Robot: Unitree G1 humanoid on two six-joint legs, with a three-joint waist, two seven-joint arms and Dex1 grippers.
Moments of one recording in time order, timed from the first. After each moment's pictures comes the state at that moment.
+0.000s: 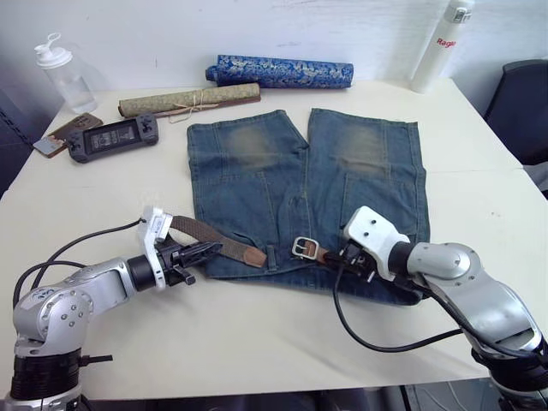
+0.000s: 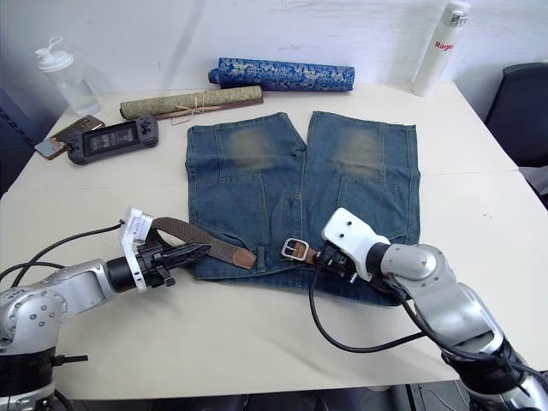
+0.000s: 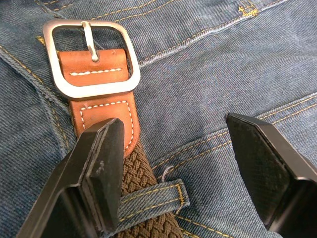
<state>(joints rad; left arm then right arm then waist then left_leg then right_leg) -0.20 0.64 0.29 -0.35 -0.98 1.12 -0.42 -0.35 -0.73 0.22 -0.63 0.14 0.96 0.63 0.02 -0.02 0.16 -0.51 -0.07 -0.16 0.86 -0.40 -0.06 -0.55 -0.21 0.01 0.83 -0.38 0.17</state>
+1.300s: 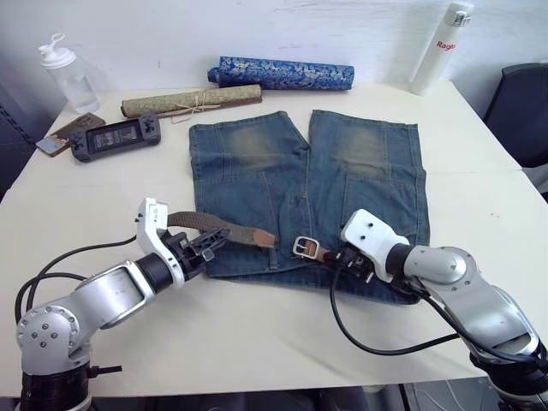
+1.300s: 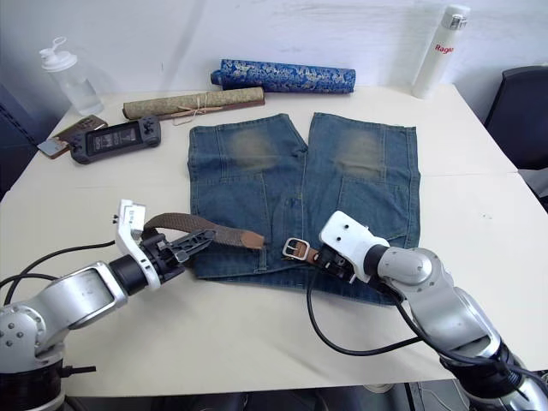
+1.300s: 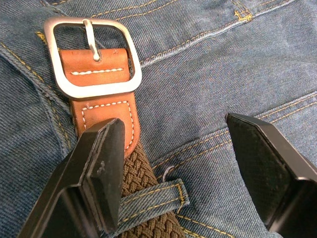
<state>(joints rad) -0.12 0.58 0.26 -0.51 -1.95 0.92 0.65 -0.33 -0.73 0.24 -0.66 0.11 0.96 0.61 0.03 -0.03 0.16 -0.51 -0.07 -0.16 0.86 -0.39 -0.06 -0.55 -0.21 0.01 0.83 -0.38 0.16</state>
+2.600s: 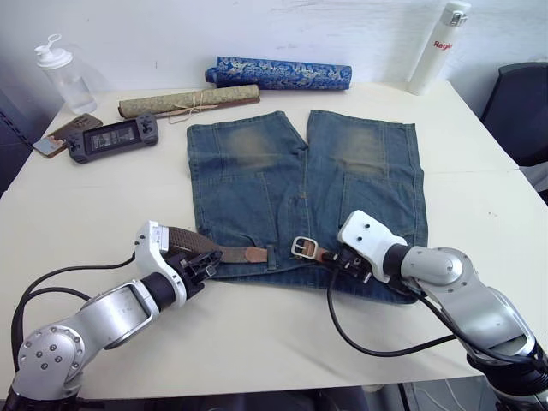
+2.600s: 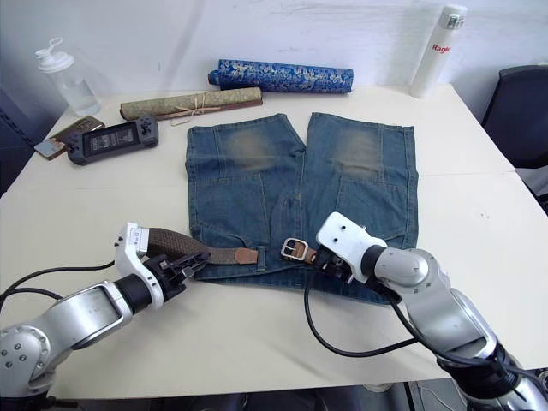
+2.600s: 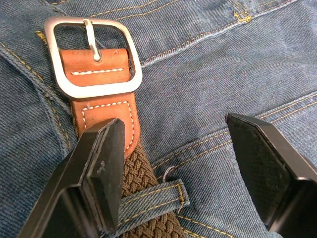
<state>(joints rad) 0.01 0.75 0.12 -0.59 -1.96 0.70 0.75 -0.34 -0.72 0.26 -0.67 0.08 0.97 0.60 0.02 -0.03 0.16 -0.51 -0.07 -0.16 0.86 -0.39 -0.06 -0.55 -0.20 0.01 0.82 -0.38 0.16</state>
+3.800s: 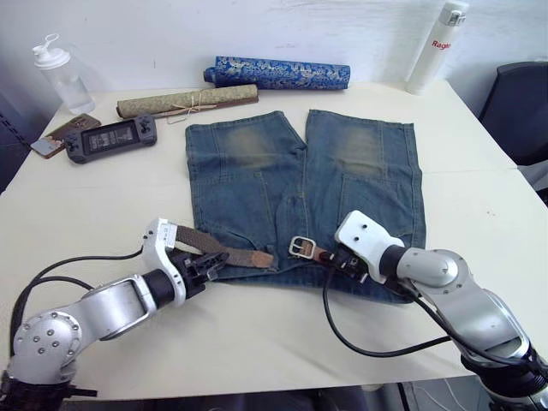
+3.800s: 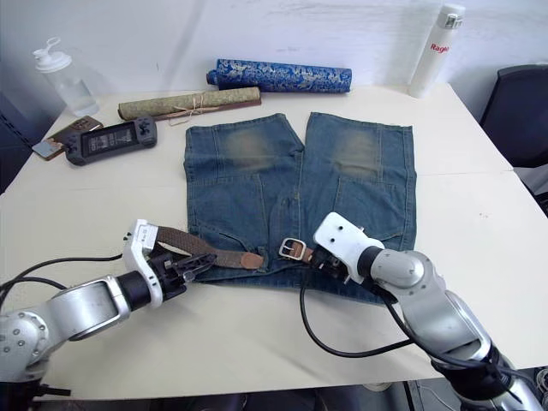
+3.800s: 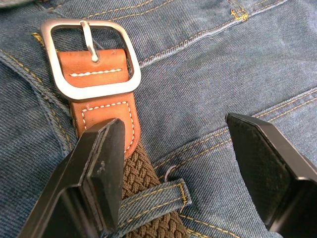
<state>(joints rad) -0.06 0.69 0.11 -0.51 -1.96 0.76 0.69 -0.33 -0.68 0.27 -0.68 0.06 0.99 0.58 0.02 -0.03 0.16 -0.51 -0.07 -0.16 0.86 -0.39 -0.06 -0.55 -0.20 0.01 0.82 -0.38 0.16</state>
